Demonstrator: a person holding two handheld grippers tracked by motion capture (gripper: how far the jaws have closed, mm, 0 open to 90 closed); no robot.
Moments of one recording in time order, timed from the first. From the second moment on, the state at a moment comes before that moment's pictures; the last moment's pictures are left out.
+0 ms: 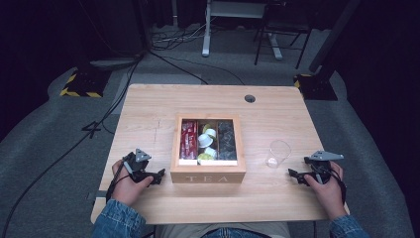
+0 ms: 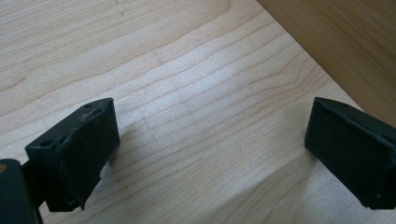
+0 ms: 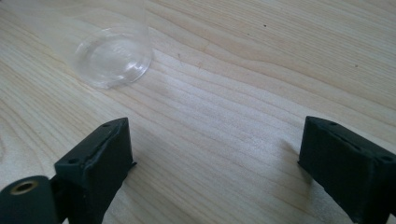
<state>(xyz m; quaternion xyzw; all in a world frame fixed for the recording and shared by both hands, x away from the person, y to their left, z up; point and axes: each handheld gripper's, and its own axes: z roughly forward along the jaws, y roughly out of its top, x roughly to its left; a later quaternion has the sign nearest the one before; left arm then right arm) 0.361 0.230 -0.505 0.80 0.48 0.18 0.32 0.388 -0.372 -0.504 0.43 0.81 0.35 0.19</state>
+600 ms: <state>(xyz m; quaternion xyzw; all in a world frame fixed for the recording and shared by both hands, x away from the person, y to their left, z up) 0.354 0.230 -0.471 0.80 0.47 0.18 0.34 0.388 -0.372 -0.504 0.43 0.81 0.35 0.19</state>
